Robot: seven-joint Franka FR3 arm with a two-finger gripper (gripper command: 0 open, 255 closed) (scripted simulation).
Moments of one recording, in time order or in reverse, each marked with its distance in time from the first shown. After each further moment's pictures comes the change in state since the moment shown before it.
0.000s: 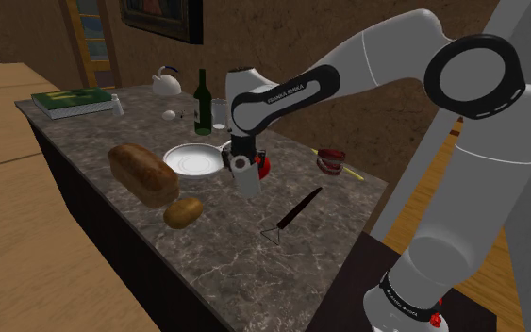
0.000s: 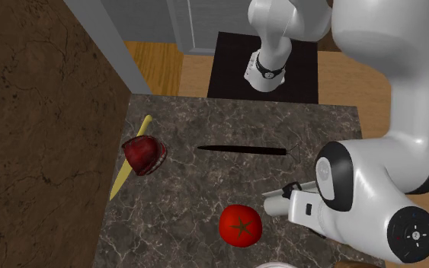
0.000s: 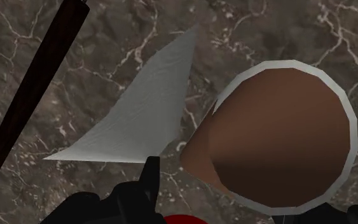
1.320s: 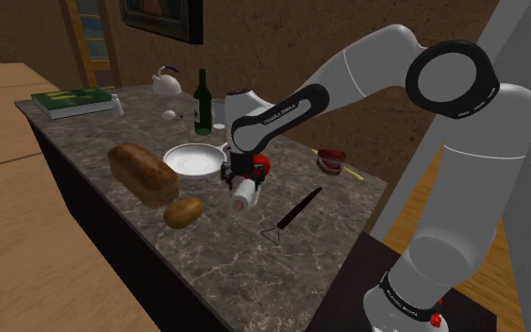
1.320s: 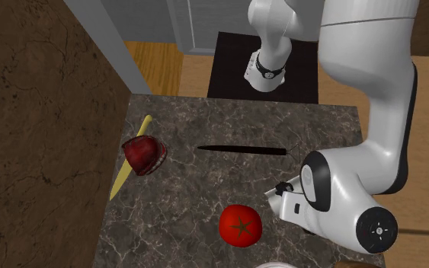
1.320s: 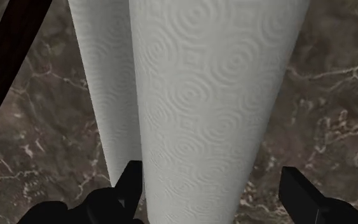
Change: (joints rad) arm 0.006 0.086 -0.009 -0.047 -0.041 0.114 0.034
